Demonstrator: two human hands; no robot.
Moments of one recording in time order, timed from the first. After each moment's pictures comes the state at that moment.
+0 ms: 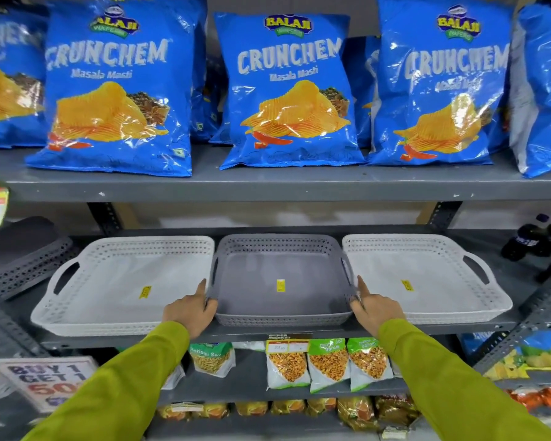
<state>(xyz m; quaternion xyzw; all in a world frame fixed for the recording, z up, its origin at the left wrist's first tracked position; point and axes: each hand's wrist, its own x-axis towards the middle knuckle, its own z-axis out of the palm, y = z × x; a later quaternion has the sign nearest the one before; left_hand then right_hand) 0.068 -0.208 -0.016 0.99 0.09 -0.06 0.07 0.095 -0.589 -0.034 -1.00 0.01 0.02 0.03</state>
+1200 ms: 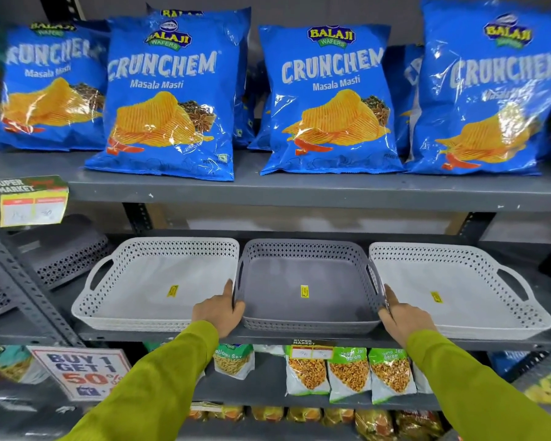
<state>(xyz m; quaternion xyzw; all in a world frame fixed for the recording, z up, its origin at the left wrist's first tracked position) 0.071 -0.202 -0.027 0.99 0.09 -0.04 0.07 0.095 -0.583 -0.028 -1.00 0.02 0.02 0.03</state>
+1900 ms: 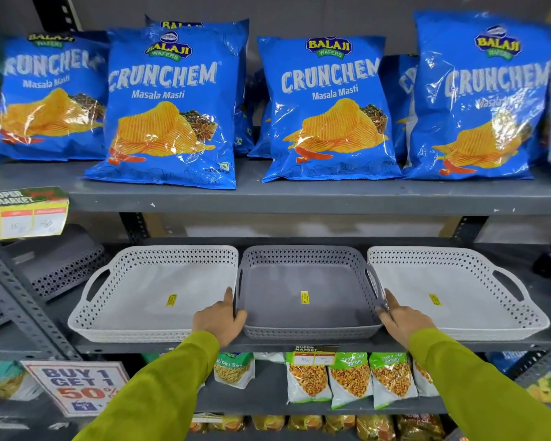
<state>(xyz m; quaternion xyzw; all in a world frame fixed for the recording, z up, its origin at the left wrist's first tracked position) 0.073 -0.198 -0.028 0.99 0.08 -0.03 0.07 0.101 -0.584 -0.024 -0.99 0.04 0.08 0.06</state>
